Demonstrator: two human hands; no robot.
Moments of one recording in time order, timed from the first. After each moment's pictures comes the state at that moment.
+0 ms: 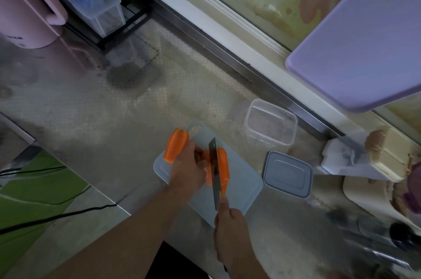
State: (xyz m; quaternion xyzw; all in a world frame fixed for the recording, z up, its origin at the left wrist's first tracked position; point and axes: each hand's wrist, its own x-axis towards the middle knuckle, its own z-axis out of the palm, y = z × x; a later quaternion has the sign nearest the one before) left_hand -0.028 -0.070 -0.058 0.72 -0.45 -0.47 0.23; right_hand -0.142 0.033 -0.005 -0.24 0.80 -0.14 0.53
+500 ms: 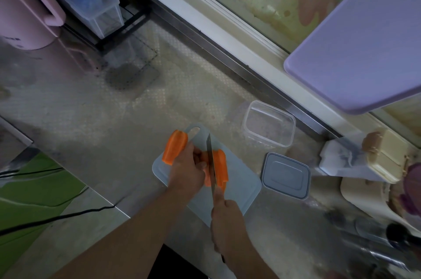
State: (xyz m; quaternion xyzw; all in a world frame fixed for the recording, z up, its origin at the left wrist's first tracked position) left_hand -0.030 -0.070 -0.057 0.72 -0.45 -0.48 0.25; right_hand -0.136 0.006 -0.001 -0.25 0.80 -0.10 0.54
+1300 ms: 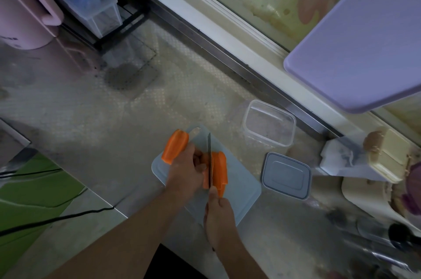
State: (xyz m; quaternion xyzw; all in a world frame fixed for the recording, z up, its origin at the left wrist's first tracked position) left_hand -0.027 -0.068 -0.061 0.70 -0.46 -0.49 0.24; right_hand -0.129 0.013 -0.029 -0.23 0.78 -0.14 0.57
